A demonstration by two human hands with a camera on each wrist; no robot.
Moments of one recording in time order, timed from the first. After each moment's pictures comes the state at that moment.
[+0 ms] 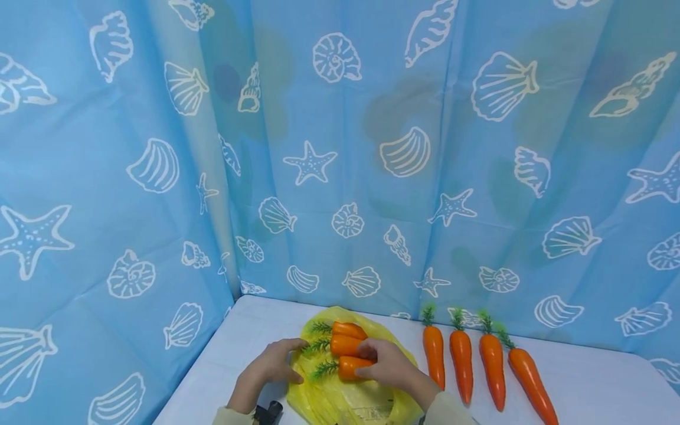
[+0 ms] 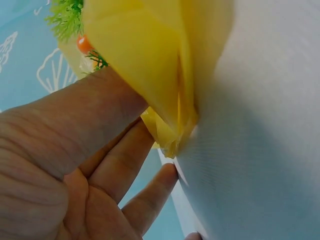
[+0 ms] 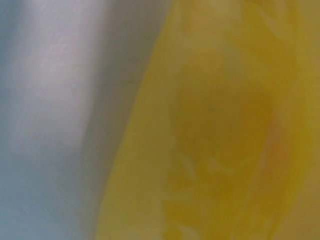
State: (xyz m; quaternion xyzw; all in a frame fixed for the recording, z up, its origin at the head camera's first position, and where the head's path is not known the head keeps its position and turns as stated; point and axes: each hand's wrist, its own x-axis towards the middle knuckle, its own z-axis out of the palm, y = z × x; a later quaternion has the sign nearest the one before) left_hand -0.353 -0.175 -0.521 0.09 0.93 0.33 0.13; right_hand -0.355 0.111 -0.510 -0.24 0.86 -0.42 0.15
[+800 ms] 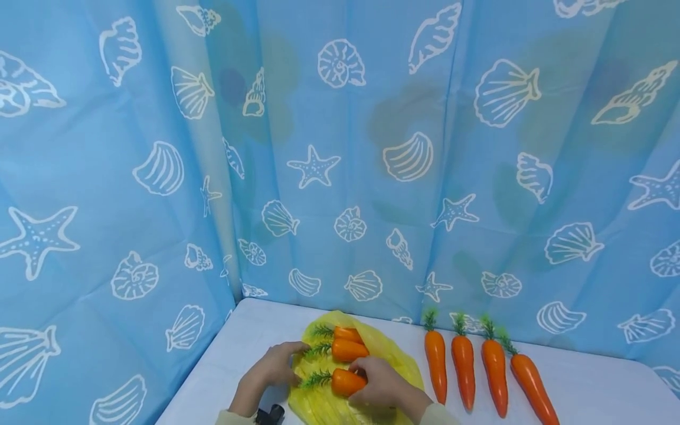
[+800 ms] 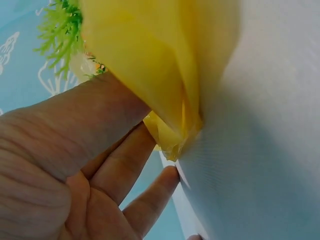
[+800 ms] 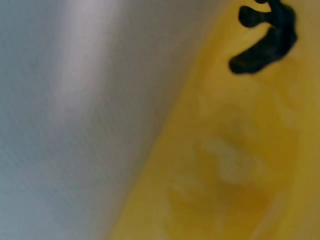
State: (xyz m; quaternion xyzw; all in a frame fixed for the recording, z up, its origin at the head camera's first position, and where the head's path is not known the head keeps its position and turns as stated) left_hand -0.354 -0.173 -0.518 0.07 0.93 0.33 0.13; right_hand -0.342 0.092 -0.515 -0.26 0.88 -0.35 0.17
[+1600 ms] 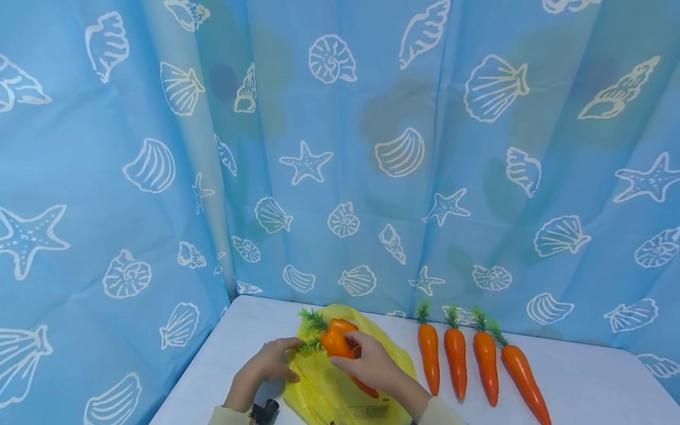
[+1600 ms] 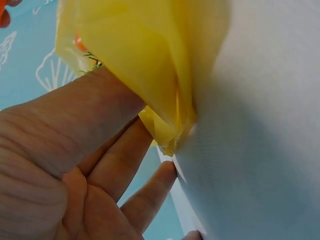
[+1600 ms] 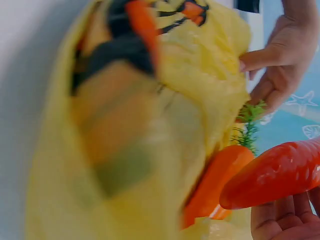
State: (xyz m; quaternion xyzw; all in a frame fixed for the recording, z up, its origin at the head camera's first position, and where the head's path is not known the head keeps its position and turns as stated) left_hand -0.349 -0.175 -0.517 0.09 0.93 0.33 0.13; right_hand -0.321 0.077 -0.477 -0.19 0.84 -0.49 0.11
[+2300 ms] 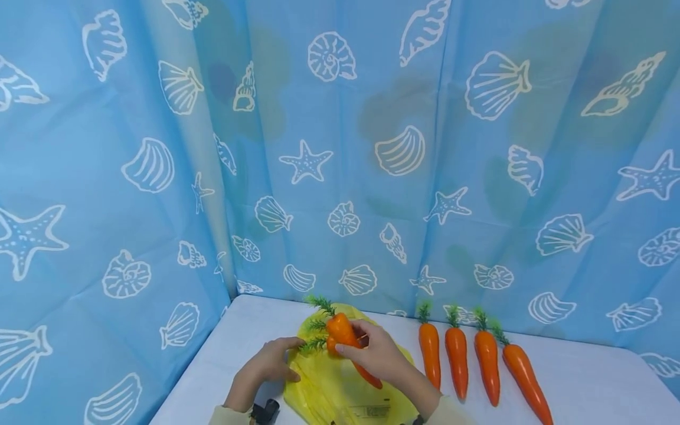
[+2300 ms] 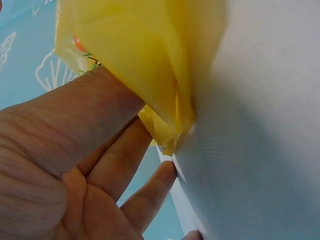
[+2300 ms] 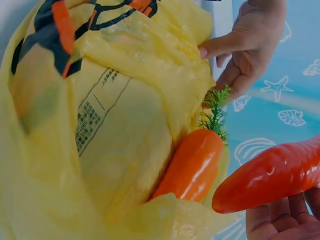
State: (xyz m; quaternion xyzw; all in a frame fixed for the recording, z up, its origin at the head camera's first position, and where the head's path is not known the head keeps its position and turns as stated) left_hand -0.350 -0.174 -0.518 0.09 0.93 0.34 0.13; right_hand -0.320 0.085 -0.454 -0.17 0.84 -0.50 0.08
